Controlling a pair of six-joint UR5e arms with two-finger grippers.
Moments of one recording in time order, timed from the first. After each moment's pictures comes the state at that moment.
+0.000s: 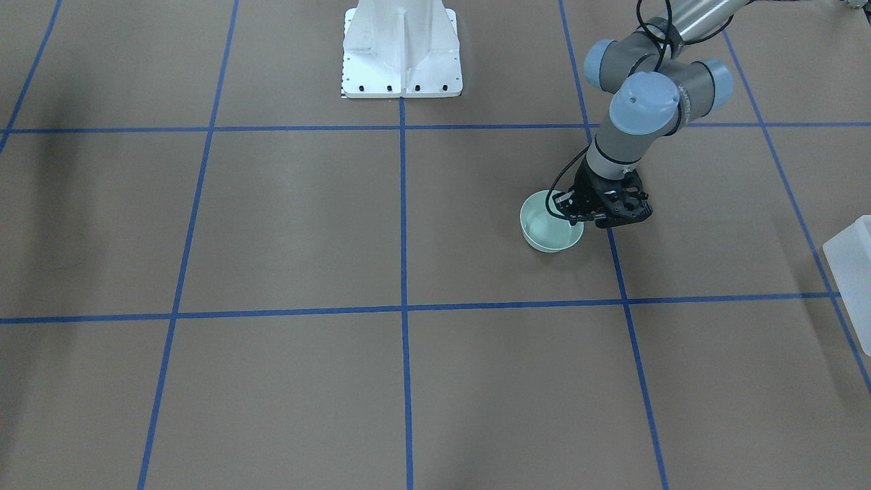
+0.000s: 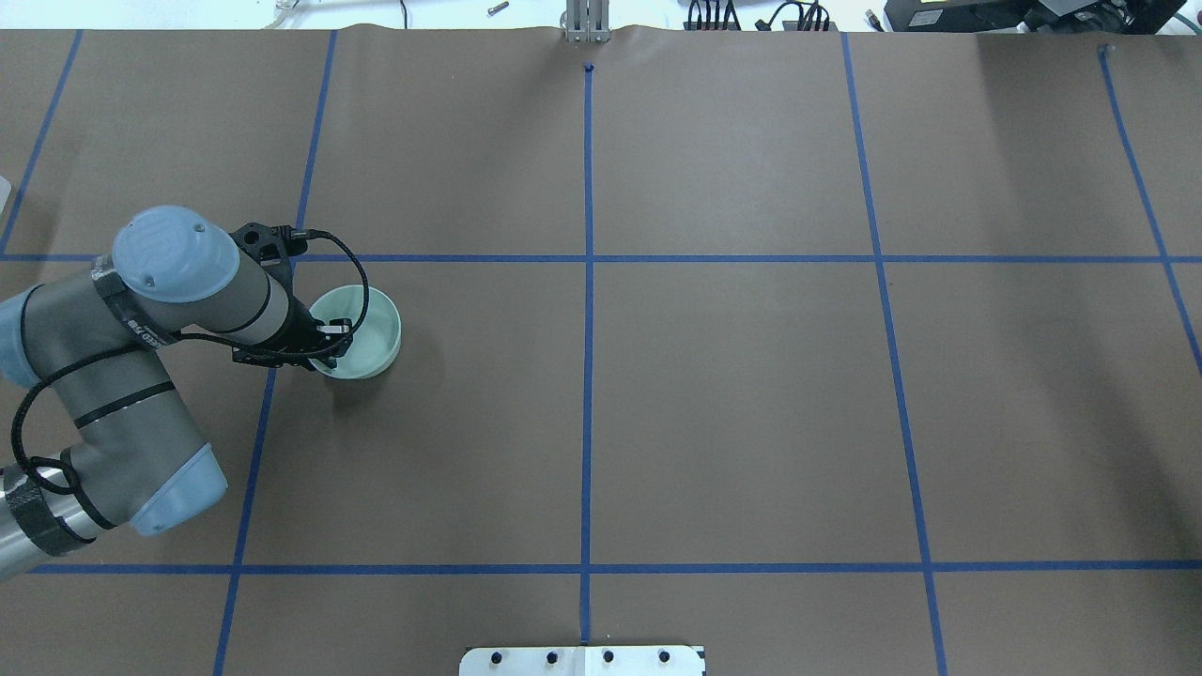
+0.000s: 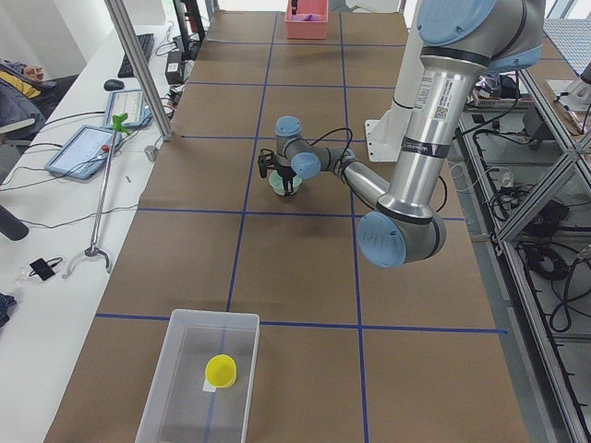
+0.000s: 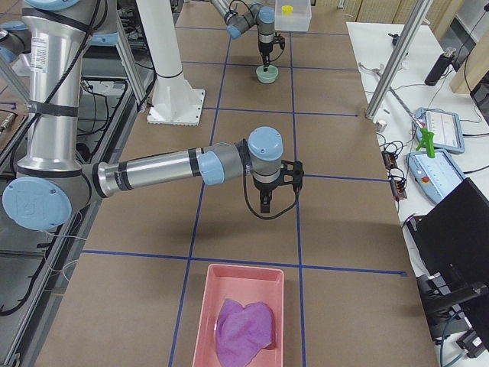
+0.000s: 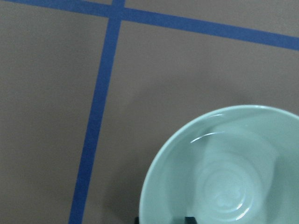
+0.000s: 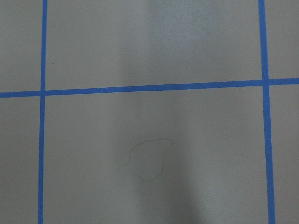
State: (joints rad) left arm -0.67 -1.87 -1.75 -1.83 -1.99 -1.27; right arm 1.42 -1.70 1.92 -1.46 2.46 0.38
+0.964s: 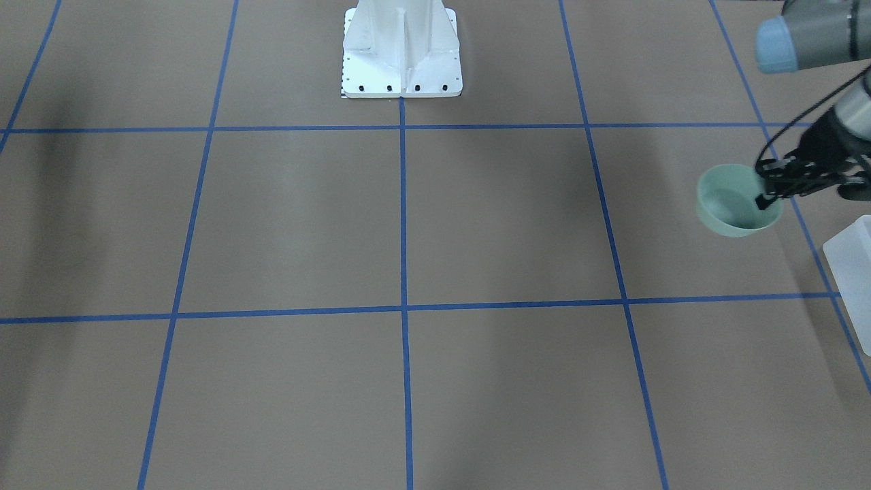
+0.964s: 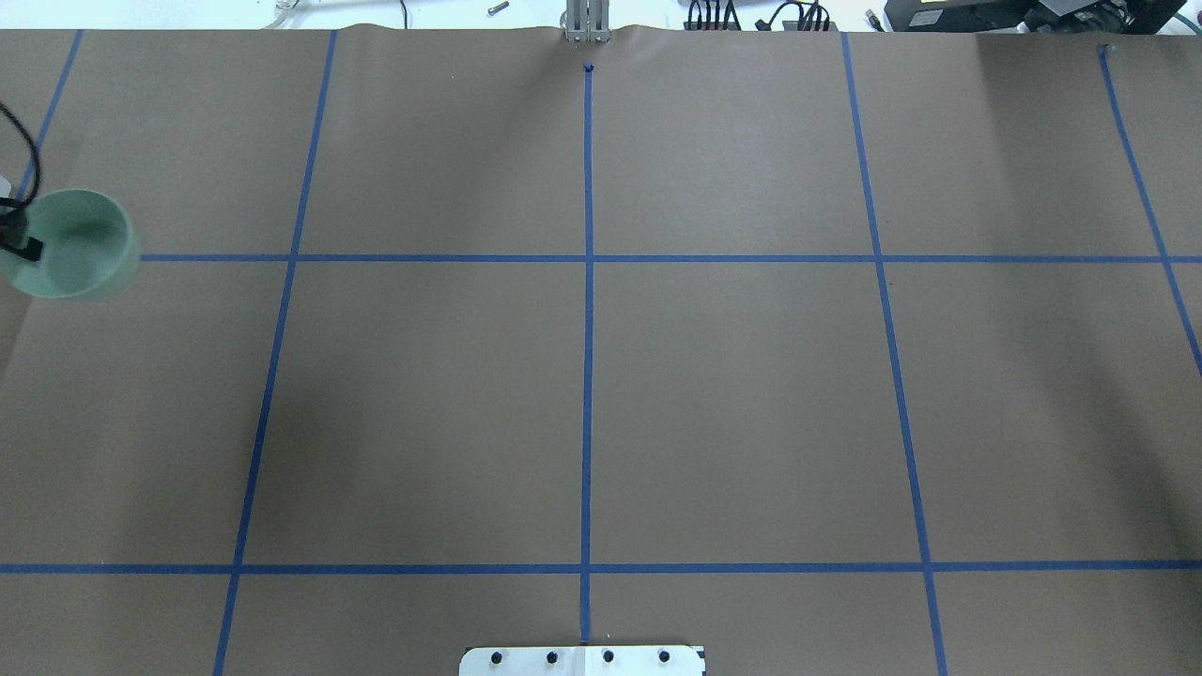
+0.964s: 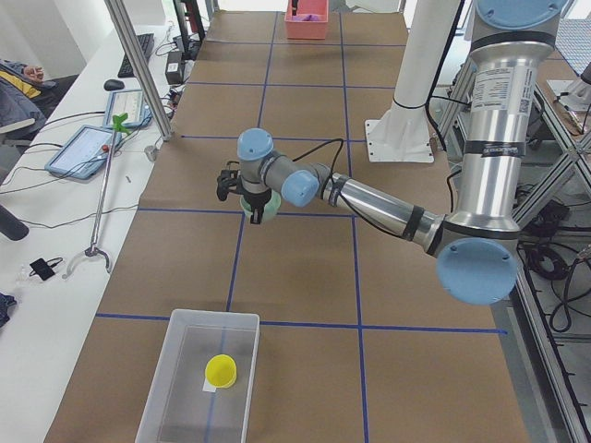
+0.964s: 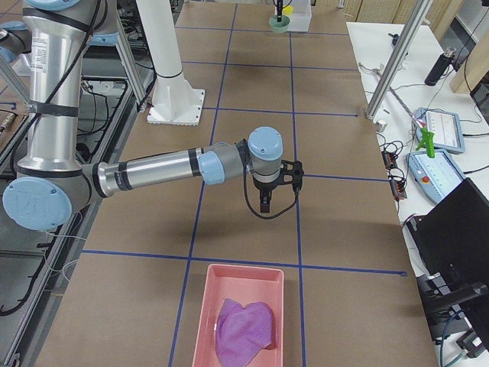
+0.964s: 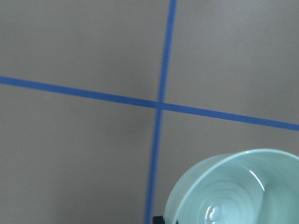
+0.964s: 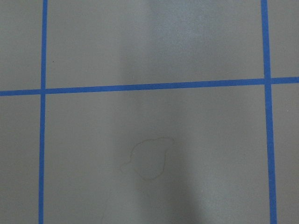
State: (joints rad) left arm -1.30 -1.60 -1.79 -1.75 -2.34 -0.40; right arm 1.41 -1.70 1.92 -1.46 2.46 0.38
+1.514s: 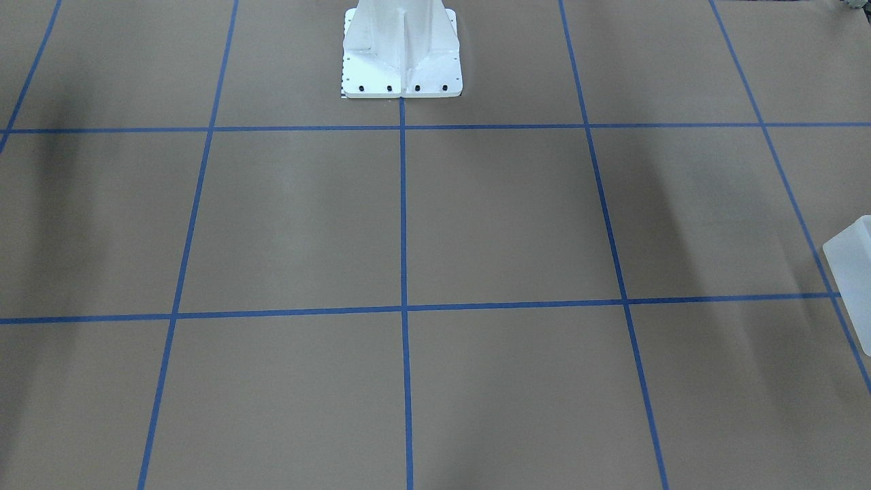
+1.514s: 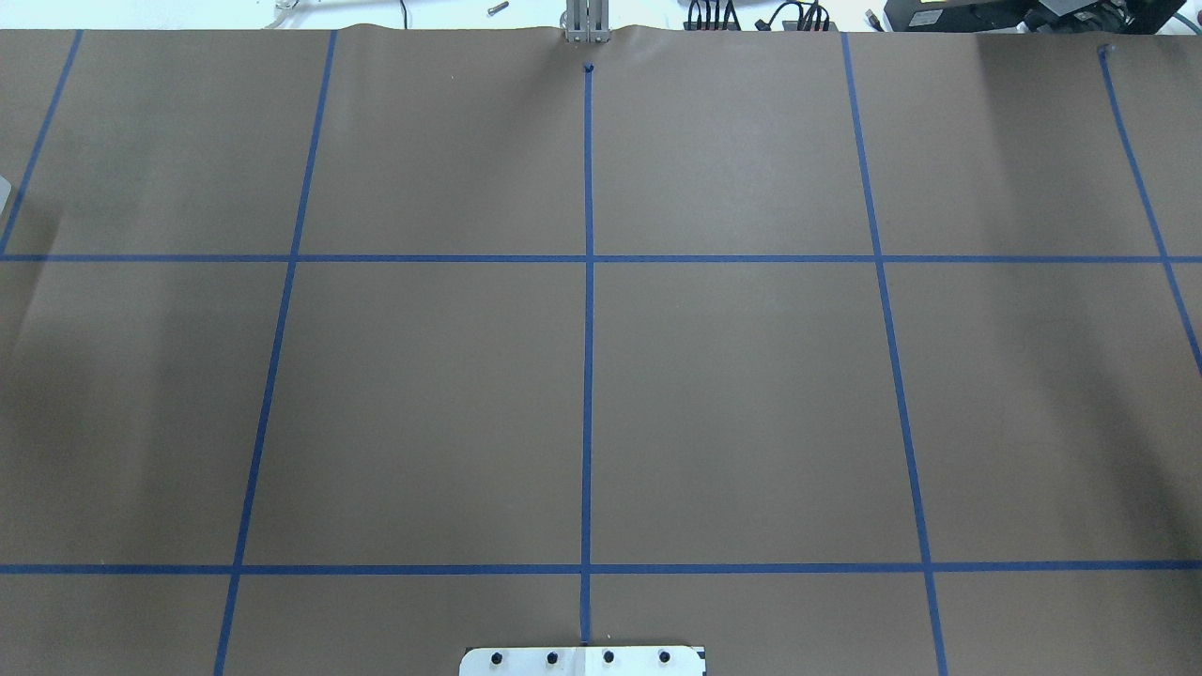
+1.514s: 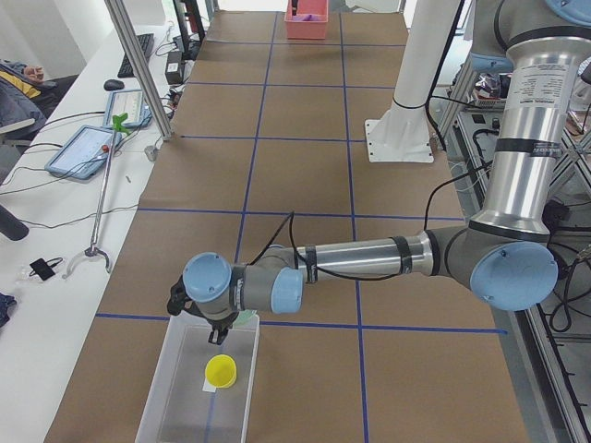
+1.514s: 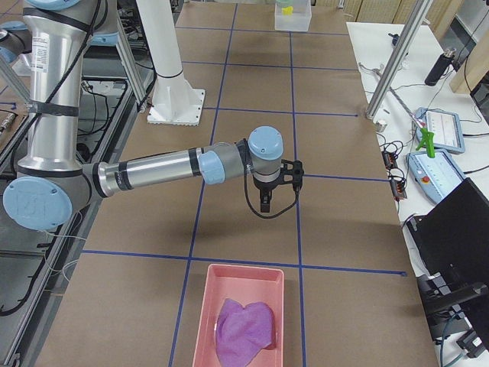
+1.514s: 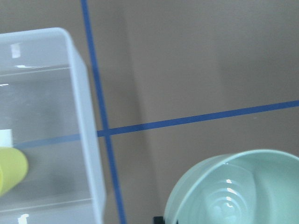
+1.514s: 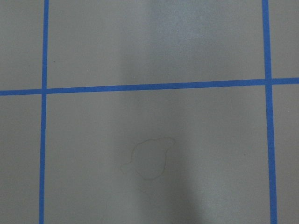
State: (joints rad) left arm -1.65 -1.73 -1.23 -1.77 -2.42 0.25; right arm 1.41 -1.70 1.92 -1.46 2.46 0.38
